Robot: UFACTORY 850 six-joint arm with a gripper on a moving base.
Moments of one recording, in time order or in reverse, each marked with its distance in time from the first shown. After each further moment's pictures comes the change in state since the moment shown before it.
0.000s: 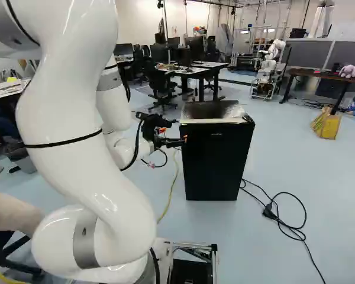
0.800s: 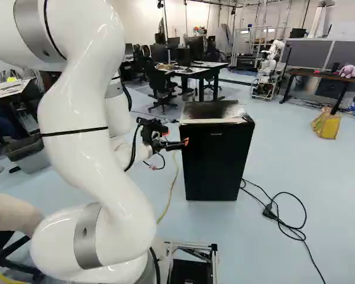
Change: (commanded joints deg) arm 3.3 -9.7 -4.9 9.4 8.0 0.0
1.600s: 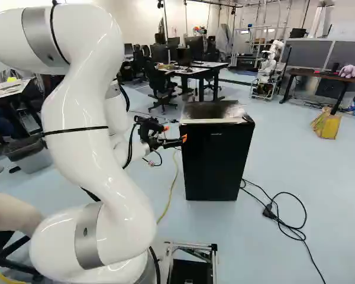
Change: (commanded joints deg) arm 1.9 -3.0 -4.4 4.0 2.3 0.0
